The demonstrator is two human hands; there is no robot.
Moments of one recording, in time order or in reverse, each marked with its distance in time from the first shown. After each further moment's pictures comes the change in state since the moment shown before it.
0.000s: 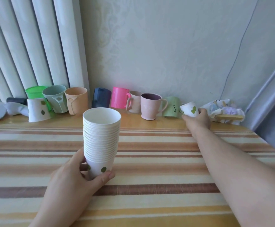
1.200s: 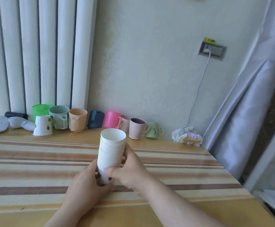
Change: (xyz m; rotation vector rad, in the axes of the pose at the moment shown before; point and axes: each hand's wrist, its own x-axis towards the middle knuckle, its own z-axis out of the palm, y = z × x) left_hand -0.013 -0.007 -0.016 -0.070 -0.190 0.096; right_hand -0.316 -0.085 -0.035 0.082 -0.794 -0.325
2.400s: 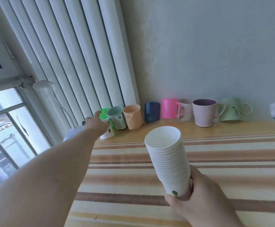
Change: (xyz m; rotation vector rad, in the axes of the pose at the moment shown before) left_hand 0.232 -0.088 -0.169 0.440 0.296 -0.478; right_hand 0.002 0.048 0.027 -0.280 0.049 0.014
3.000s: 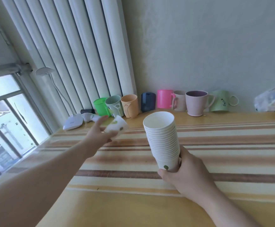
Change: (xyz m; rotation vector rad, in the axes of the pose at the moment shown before) left_hand -0.105 -0.047 0.010 -0.649 -0.358 0.106; right_hand -0.007 0.005 -0.002 0.041 0.018 -0.005
